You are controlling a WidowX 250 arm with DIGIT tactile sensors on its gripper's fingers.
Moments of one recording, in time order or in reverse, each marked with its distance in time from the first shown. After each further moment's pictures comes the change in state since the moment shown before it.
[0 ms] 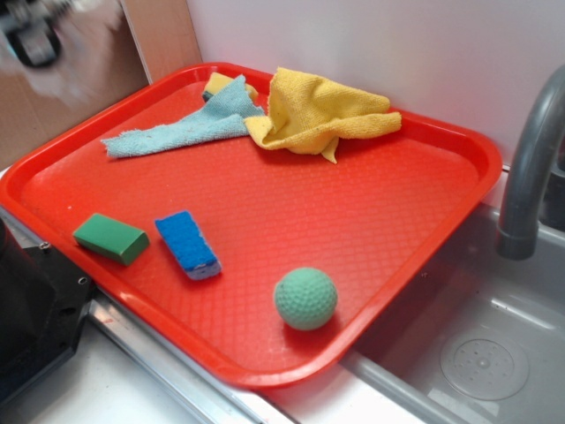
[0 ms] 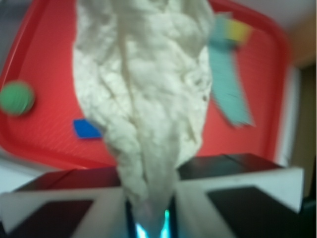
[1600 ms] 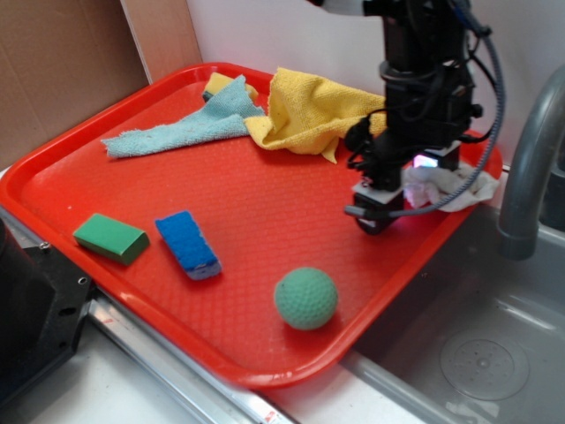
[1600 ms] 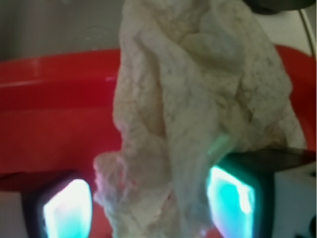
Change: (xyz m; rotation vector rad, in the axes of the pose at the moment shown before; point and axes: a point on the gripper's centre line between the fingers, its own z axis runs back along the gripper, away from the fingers) arm 0.163 -0.205 -0.203 -0.228 0.027 -1.482
